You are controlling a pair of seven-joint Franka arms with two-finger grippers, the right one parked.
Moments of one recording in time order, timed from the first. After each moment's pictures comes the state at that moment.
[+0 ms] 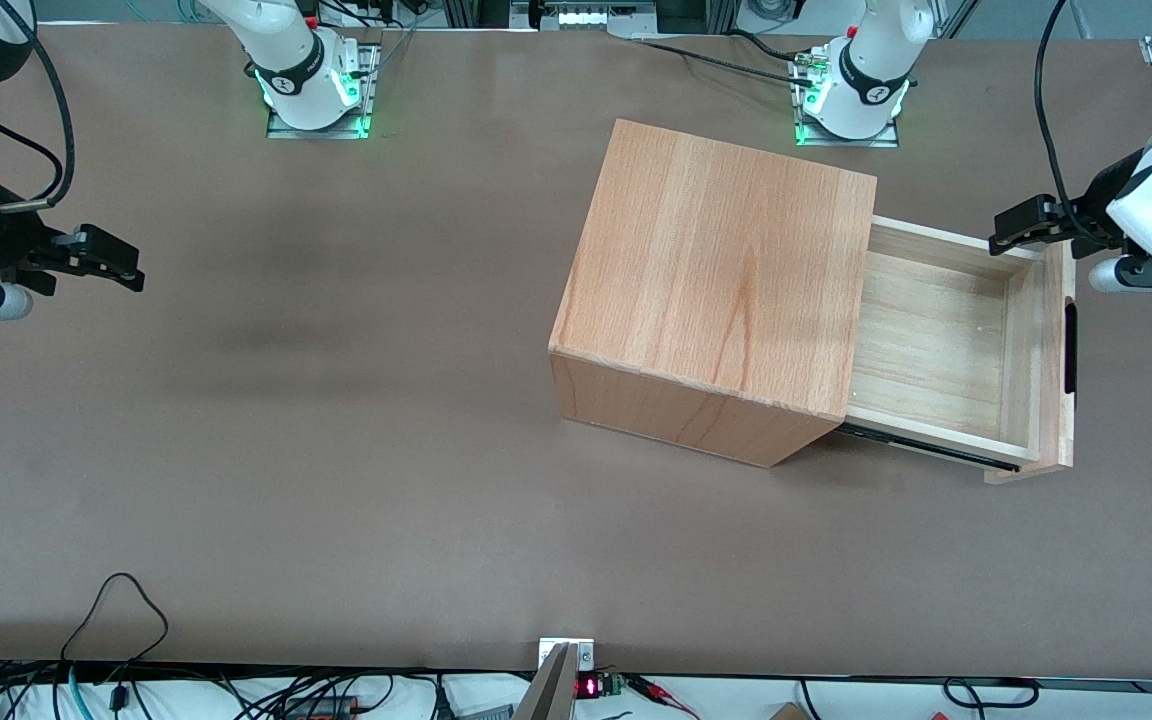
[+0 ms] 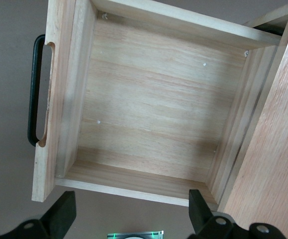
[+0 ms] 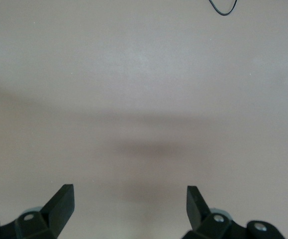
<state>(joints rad) 0.07 0.04 -0.08 -1.60 -0.05 1.50 -0.01</state>
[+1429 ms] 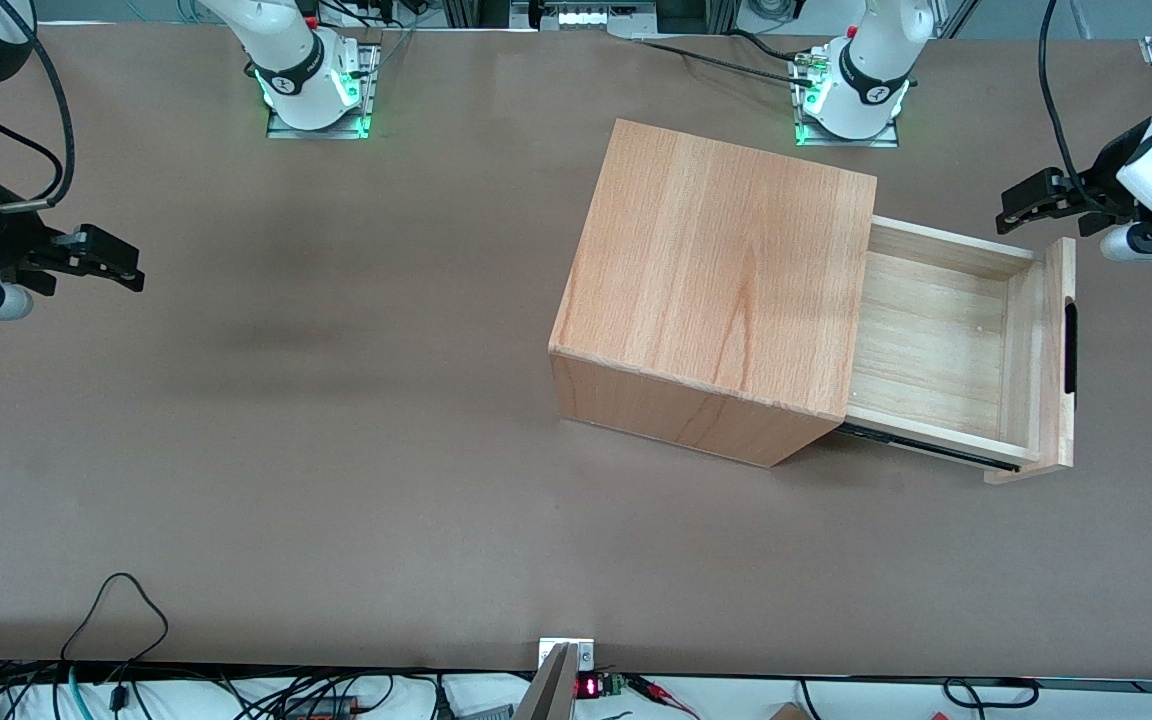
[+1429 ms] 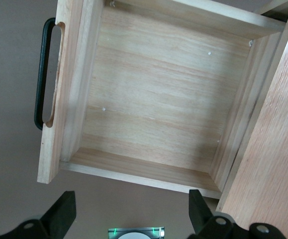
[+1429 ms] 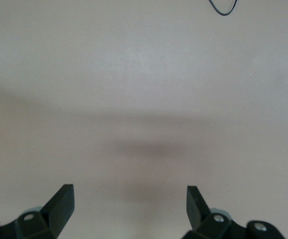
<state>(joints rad) 0.07 -0.05 -0.07 -1.69 -0.05 1.50 -0.01</state>
